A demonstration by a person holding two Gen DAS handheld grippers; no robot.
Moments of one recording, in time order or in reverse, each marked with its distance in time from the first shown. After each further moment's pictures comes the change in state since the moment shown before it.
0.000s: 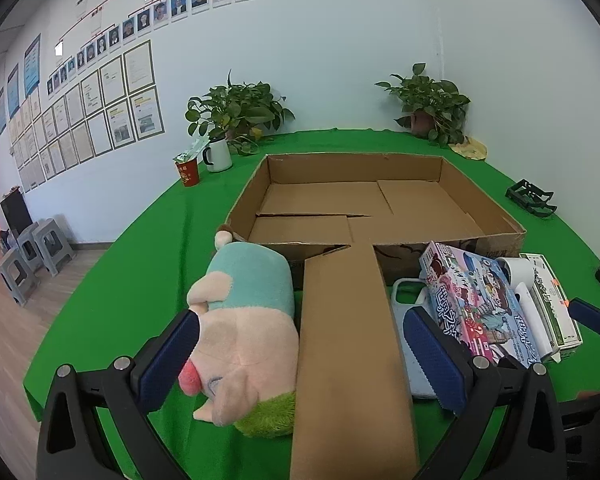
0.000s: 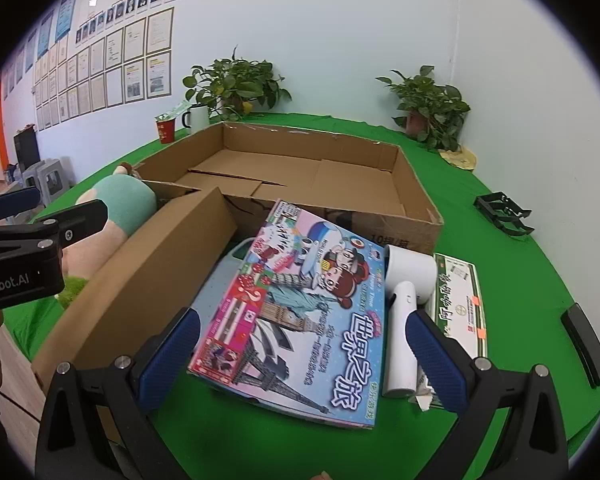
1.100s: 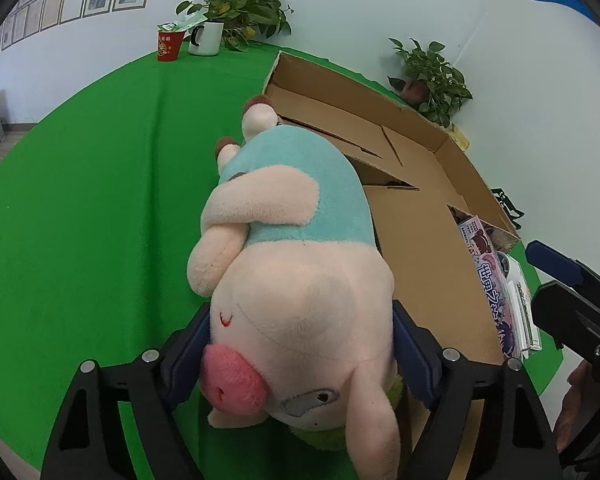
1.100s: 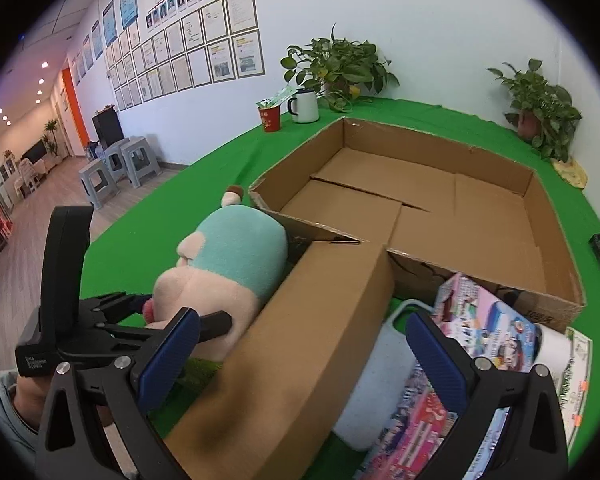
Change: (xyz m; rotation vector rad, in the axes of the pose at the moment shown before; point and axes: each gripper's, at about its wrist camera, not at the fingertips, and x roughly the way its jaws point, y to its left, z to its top) left arm 0.114 0.120 -0.042 -0.273 0.293 -0.337; right arm 0.040 0.083 0.079 -0.067 0.114 0.365
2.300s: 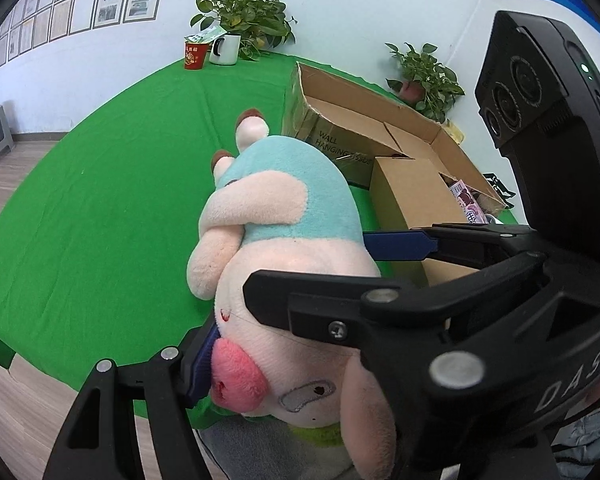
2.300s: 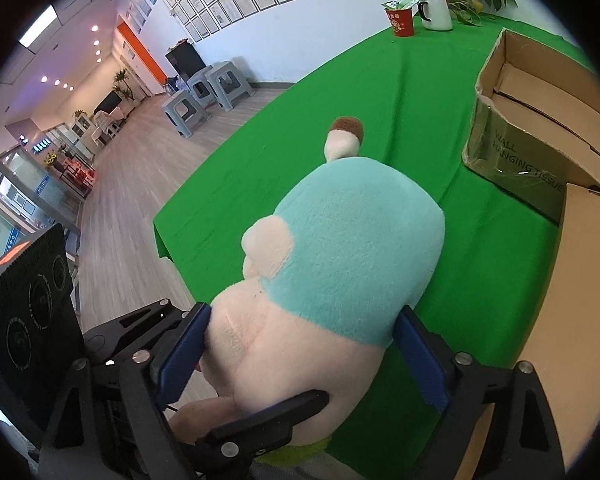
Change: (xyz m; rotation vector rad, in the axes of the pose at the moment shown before) left arm -0.100 0.028 -0.067 0.038 -0.023 0.029; right arm 0.059 0.109 -0.008 -0.043 0.326 0.366
